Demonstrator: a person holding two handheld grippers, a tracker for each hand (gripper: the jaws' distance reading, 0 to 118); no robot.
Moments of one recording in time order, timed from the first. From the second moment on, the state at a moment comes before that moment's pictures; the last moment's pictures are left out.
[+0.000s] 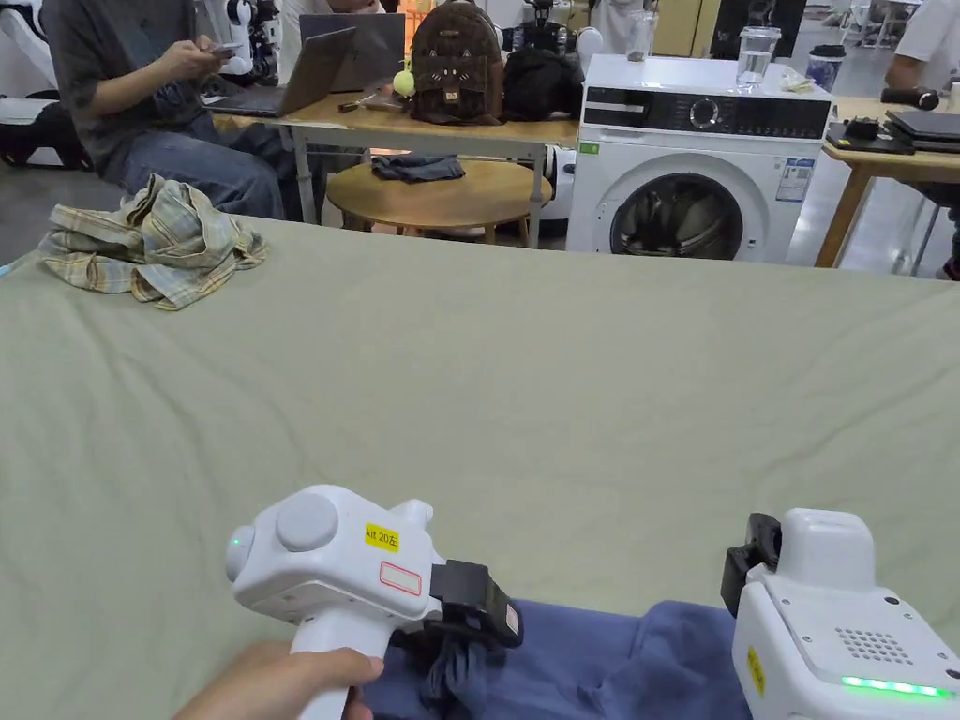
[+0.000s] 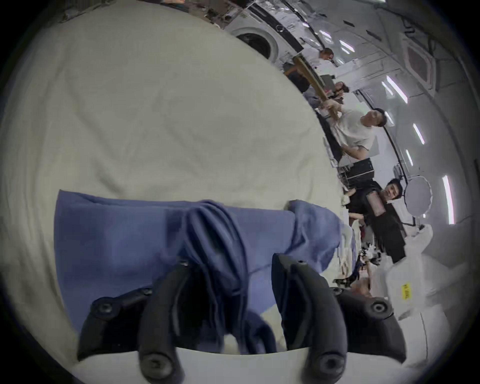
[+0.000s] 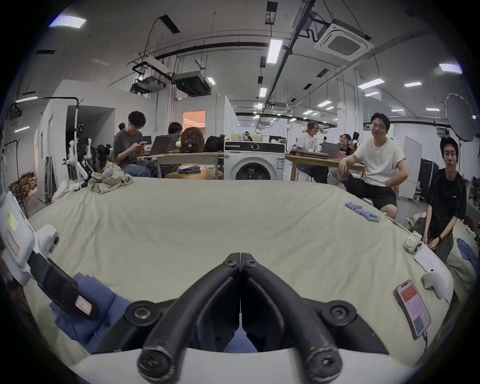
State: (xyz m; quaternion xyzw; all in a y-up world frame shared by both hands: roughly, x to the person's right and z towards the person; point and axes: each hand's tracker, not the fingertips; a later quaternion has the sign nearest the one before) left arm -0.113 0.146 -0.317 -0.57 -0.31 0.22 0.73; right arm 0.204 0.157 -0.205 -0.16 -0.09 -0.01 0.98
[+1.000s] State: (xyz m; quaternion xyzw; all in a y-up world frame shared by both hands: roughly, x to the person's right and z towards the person) left arm -0.075 0.065 -0.311 -0.56 -0.36 0.28 0.69; right arm 0.215 0.157 -0.191 -0.16 -0.09 -0.01 0.98
